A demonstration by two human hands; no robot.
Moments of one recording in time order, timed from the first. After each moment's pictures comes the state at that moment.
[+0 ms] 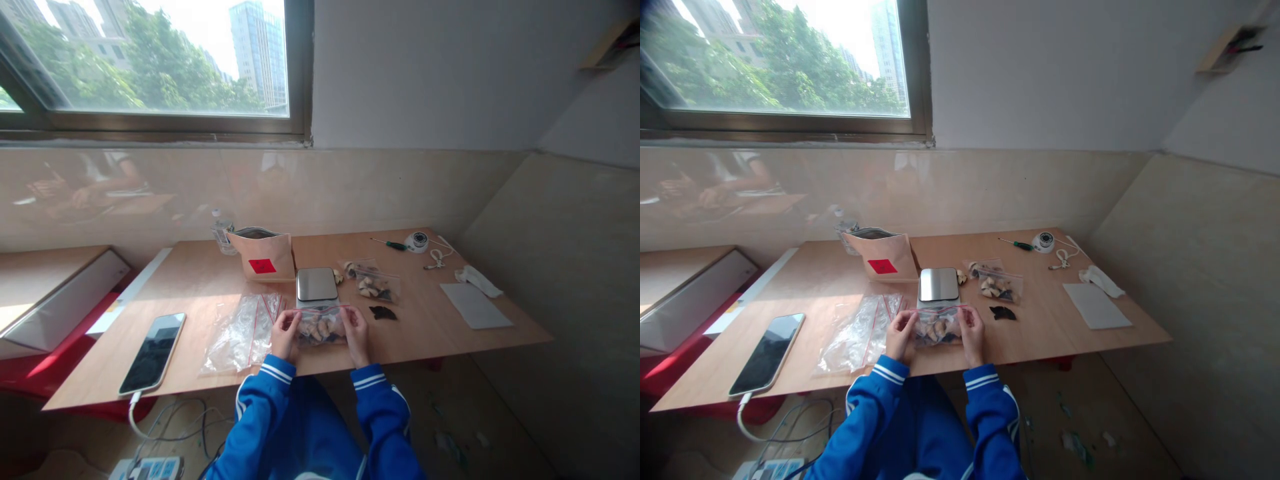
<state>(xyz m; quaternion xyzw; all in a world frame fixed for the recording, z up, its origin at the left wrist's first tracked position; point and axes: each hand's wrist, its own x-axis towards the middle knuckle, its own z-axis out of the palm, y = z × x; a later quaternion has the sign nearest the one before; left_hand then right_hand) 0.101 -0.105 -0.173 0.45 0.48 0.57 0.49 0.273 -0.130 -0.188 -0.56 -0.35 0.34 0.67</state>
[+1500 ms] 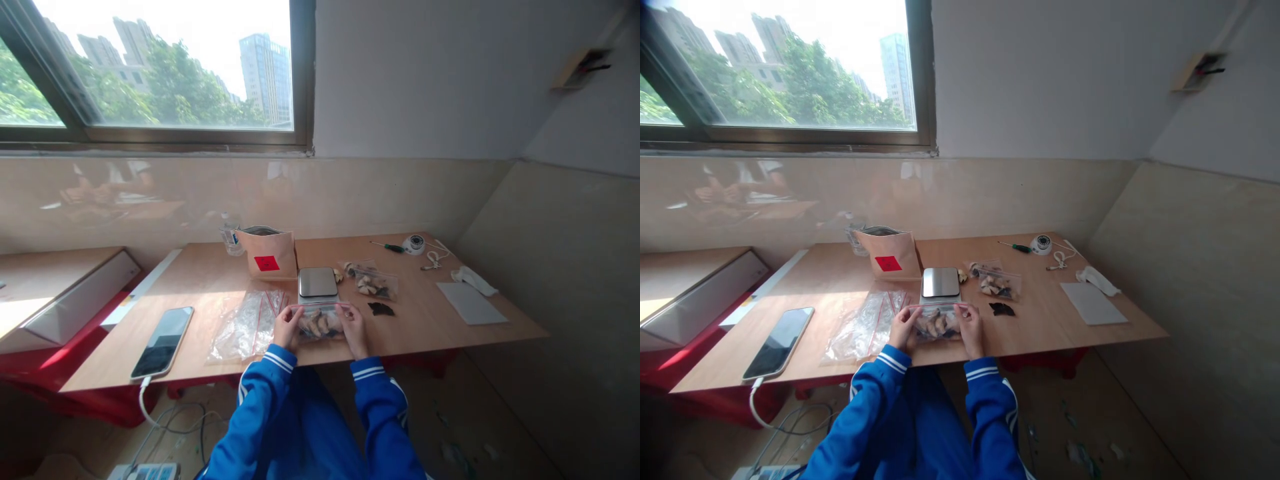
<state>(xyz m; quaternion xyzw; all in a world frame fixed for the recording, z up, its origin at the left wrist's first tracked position) 0.098 -0.101 -0.182 0.47 0.46 0.55 0.52 0.278 -0.130 -0.194 -0.58 -0.45 0.26 0.62</state>
